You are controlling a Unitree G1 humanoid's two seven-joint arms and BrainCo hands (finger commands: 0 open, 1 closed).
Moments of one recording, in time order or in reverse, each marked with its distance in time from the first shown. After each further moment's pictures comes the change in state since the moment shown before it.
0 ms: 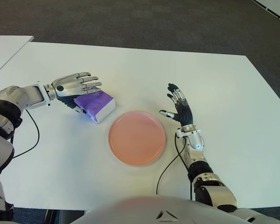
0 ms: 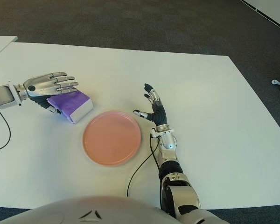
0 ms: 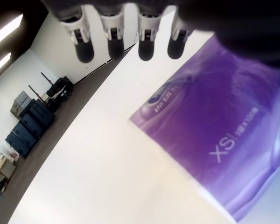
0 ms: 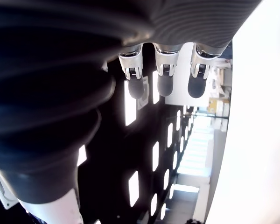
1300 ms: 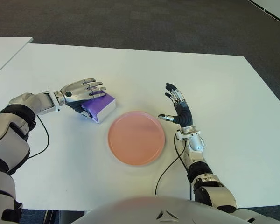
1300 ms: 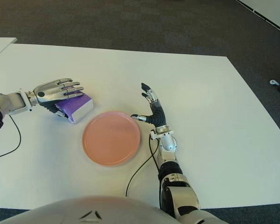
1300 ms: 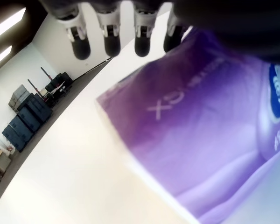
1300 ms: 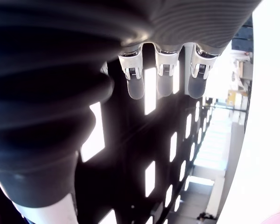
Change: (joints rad) left arm -0.005 -0.126 -0.086 0.161 -0.015 0.065 0.044; right arm 0.002 0.008 -0.001 0.006 -0.006 -0.104 0.042
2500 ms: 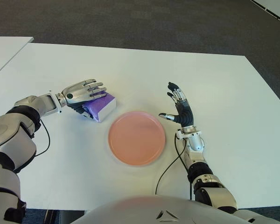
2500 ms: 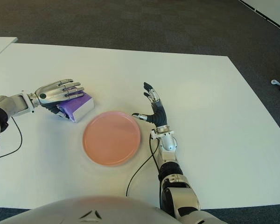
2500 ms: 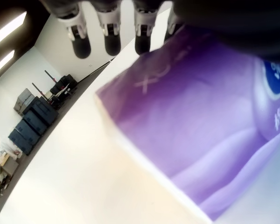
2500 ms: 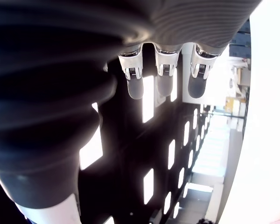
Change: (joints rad) left arm -0.018 -0.046 -0.112 0.112 -0.040 0.090 0.055; right arm 0.024 -0.001 0.009 -0.044 0.000 0.013 -0.037
